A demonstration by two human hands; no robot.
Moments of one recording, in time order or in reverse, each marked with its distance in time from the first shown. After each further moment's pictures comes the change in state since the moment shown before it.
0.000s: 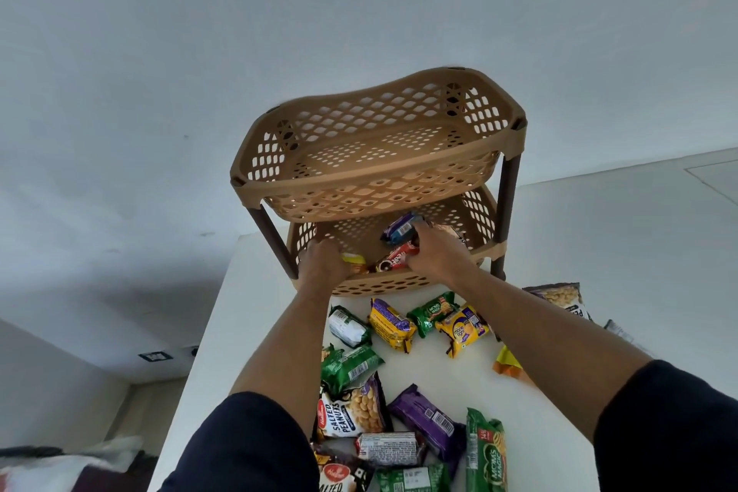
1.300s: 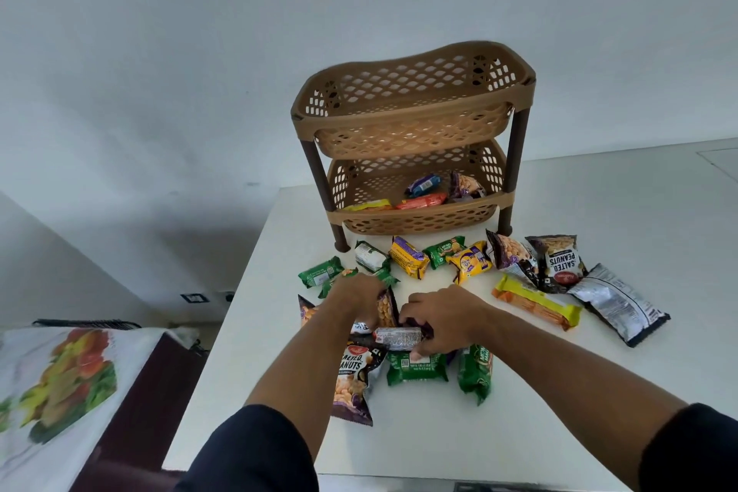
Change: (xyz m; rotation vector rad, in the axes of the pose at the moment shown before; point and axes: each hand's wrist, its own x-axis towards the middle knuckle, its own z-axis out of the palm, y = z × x) left_hand -0.181 -0.034 0.031 0.555 -0.407 0.335; right_hand -0.188 0.004 0.062 -0.486 -0.365 -0.740
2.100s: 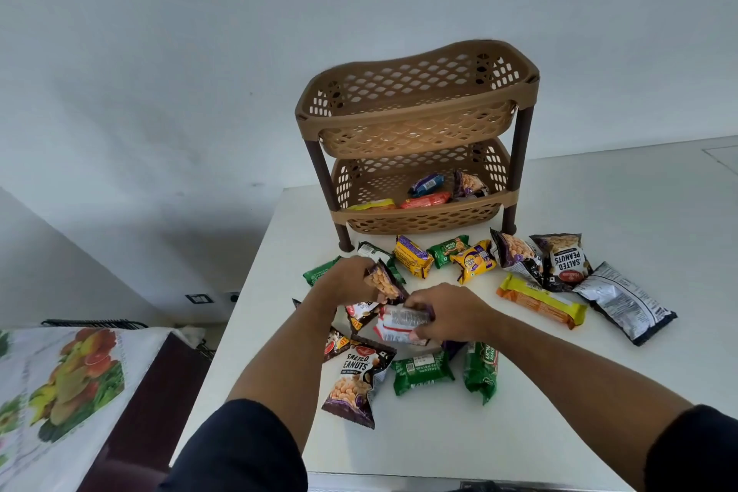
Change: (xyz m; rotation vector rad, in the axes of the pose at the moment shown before) left_hand 0.003 -0.035 -0.004 -0.510 0.187 -0.003; right_hand 0.004 -0.001 0.007 0.420 0.136 0.217
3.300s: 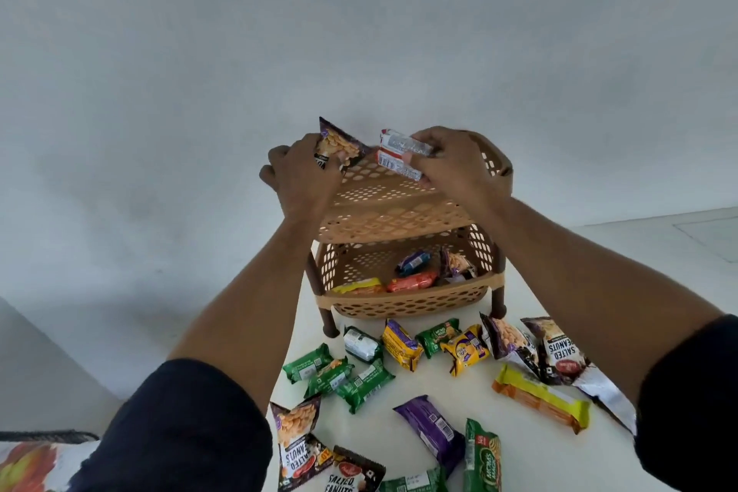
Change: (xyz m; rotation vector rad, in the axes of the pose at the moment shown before) left_hand 0.067 0.096 -0.234 -0.152 1.152 -0.016; right_hand 0.092 -0.026 -0.291 0.418 0.918 0.095
